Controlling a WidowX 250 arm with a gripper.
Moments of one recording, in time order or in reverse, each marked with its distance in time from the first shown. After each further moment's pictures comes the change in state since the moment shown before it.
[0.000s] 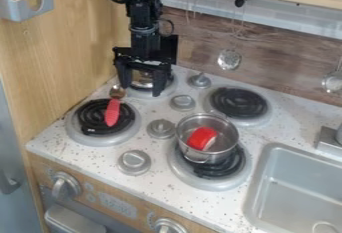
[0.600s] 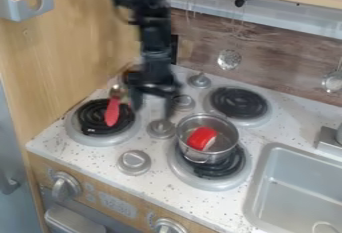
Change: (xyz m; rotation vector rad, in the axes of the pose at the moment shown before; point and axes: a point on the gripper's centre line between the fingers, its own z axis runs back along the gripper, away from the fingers) arm -0.025 -0.070 -0.007 -0.053 0.019 -0.223
